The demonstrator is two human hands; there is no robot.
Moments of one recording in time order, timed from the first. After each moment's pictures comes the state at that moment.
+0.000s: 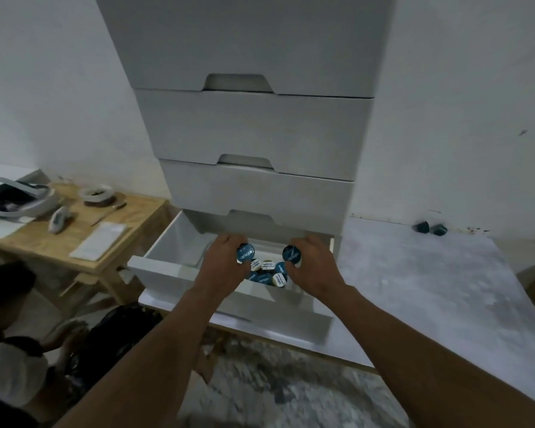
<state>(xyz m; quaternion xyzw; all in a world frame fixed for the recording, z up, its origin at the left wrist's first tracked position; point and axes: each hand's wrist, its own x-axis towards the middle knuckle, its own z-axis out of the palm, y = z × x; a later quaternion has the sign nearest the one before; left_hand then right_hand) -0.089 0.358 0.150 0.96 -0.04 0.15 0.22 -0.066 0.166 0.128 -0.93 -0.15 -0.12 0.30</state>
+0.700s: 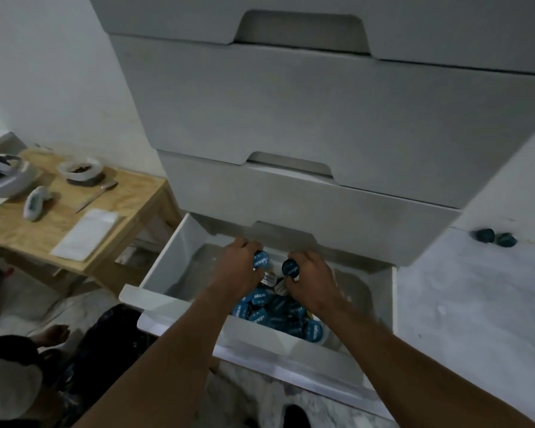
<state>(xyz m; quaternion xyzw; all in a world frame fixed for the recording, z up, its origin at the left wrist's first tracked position) 0.034 0.419 0.104 0.99 -0.05 0.02 0.16 0.042 0.252 0.061 -0.95 -0.12 0.01 0.28</state>
